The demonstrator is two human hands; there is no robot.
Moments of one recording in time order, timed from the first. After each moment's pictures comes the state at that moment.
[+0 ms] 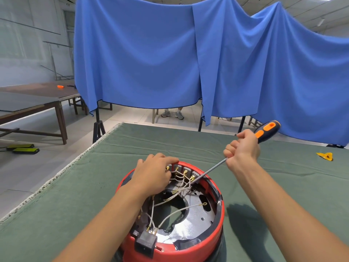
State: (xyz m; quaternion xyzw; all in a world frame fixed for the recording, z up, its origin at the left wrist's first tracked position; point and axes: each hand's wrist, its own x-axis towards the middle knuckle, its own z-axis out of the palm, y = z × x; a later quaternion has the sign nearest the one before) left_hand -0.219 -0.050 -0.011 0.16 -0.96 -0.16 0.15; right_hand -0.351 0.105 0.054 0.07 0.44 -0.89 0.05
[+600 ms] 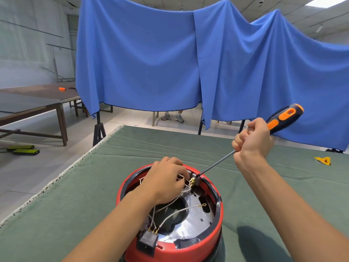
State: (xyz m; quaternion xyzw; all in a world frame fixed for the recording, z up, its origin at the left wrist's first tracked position) left_hand -0.209 -0.025 -0.002 0.05 -0.96 -0.18 0.19; right_hand -0.330 0.116 0.084 -0.03 0.42 -0.91 -0.06
